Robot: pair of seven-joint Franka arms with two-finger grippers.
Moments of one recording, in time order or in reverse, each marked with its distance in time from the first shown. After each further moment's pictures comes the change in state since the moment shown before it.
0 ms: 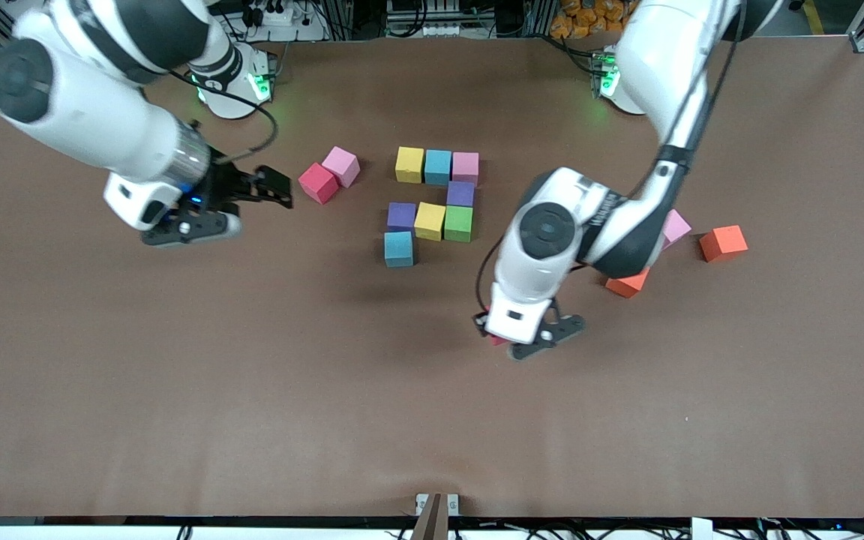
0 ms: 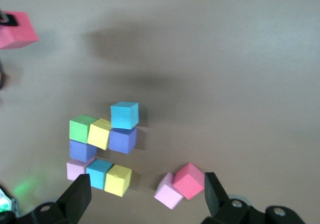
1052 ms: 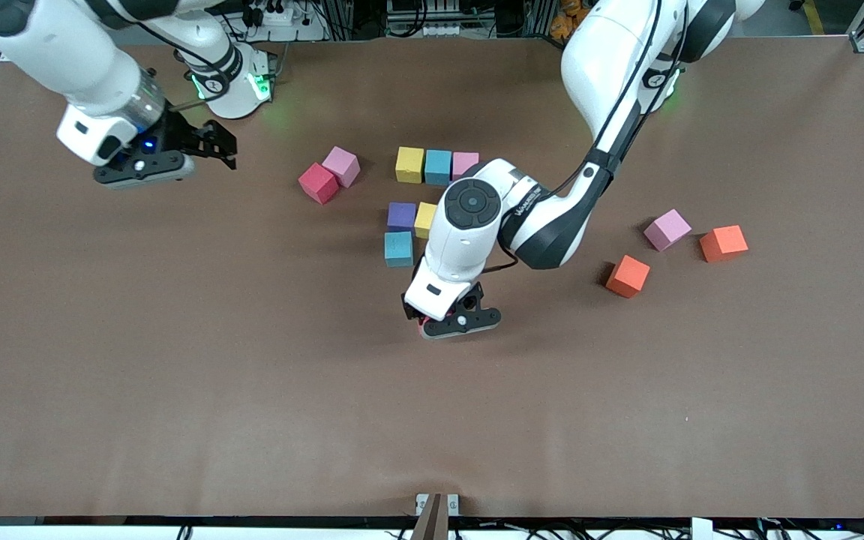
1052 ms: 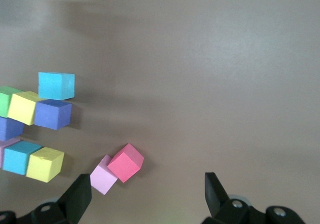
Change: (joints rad) left arm -0.061 0.107 -0.042 0.113 -0.049 0.087 0.115; right arm -0.048 -0.346 0.051 -0.526 -0.167 0.204 -0.052
